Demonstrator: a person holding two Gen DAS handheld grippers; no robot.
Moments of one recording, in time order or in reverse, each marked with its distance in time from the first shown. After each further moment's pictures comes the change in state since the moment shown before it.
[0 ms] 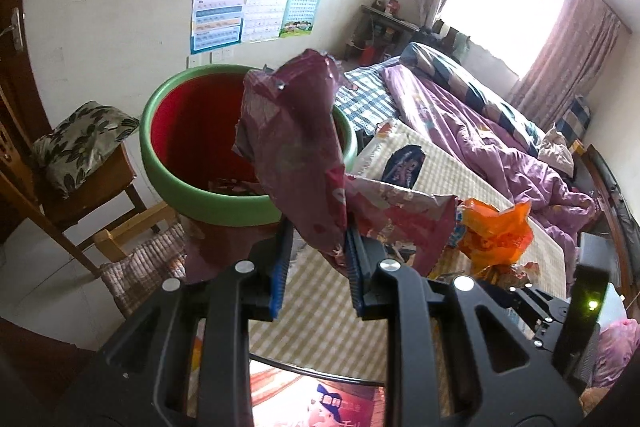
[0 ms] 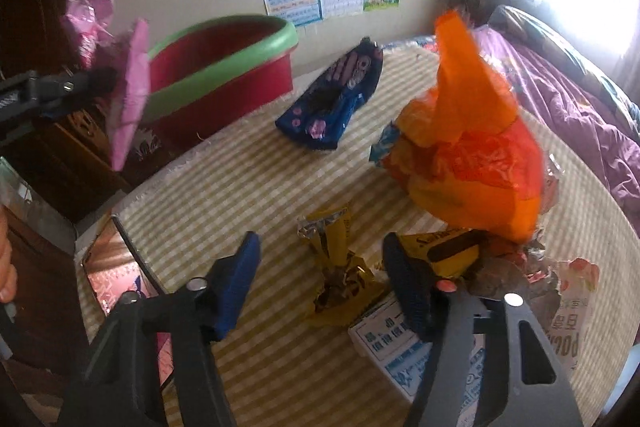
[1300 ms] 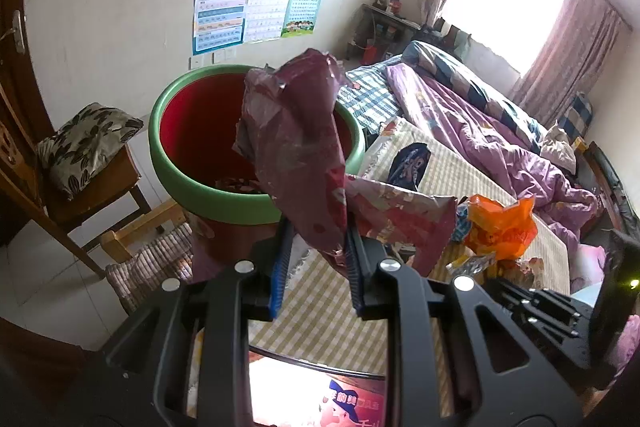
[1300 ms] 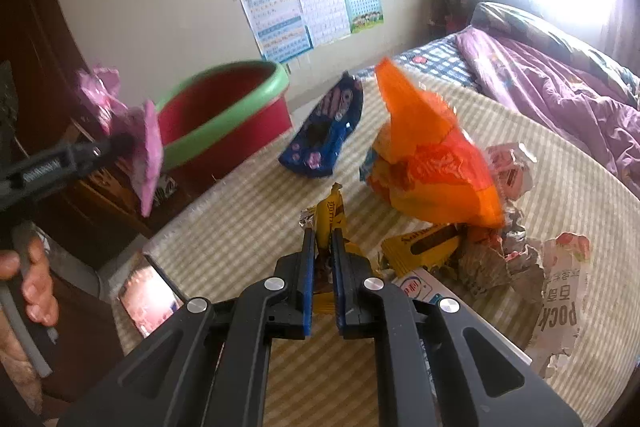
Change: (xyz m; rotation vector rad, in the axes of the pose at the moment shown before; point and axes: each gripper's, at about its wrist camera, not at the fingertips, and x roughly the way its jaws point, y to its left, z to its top) left arm -0.002 0.006 -0.004 0.012 0.002 0.007; right arm -0.045 -0.011 -0.004 0.140 -0.135 0.061
